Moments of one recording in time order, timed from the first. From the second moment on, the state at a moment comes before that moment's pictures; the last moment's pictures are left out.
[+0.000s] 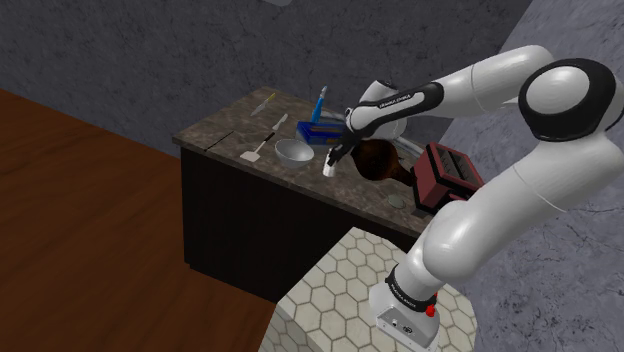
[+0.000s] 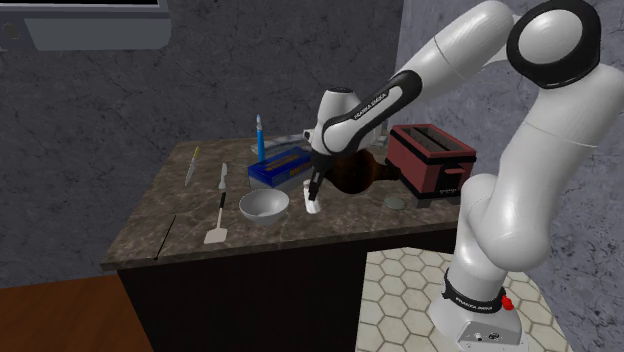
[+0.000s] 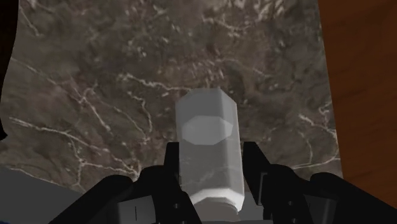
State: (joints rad) arm 0.02 -0.22 -0.48 -2.56 -0.05 2.56 -0.45
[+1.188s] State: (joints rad) arm -0.01 -0.37 -0.43 -2.43 -0.11 2.29 -0.38
